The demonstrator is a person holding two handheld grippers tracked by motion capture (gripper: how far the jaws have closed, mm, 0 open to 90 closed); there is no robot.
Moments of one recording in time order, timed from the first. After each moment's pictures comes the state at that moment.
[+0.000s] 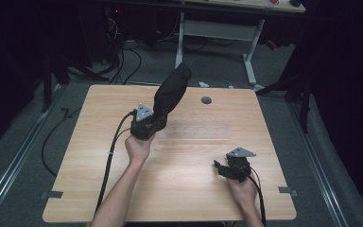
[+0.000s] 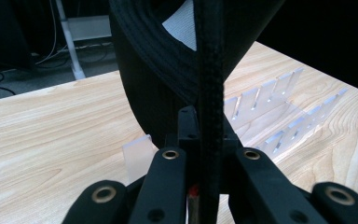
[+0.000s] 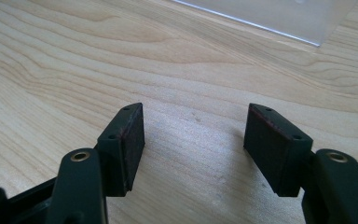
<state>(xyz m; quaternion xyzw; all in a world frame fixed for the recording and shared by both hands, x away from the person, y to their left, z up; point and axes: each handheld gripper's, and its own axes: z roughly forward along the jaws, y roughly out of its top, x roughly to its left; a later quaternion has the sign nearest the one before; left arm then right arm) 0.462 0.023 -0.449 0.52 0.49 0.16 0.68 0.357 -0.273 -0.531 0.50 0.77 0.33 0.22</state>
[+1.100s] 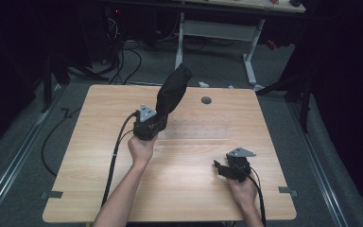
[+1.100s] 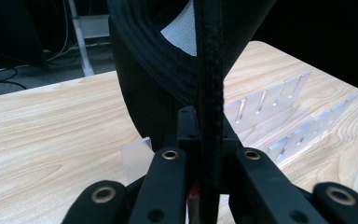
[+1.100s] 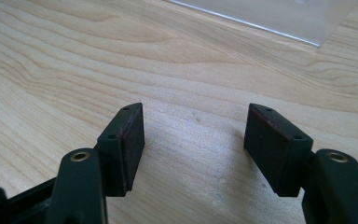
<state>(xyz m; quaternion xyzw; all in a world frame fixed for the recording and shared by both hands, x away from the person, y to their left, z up) 0.461 0.013 -0.450 0.51 0.51 0.18 0.67 0.357 -0.273 -0.531 0.50 0.77 0.33 0.22</state>
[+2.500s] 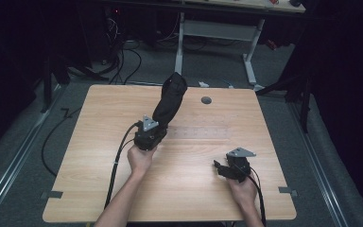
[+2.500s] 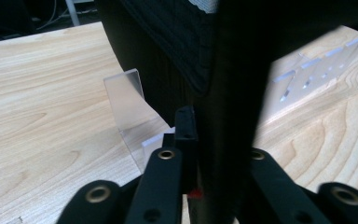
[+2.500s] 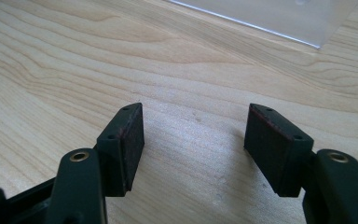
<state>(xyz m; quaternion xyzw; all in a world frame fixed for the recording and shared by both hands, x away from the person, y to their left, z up) 0.447 0.014 -0.485 0.55 0.52 0.17 0.63 0.357 -0.273 -0.531 0.50 0.77 0.33 0.22</state>
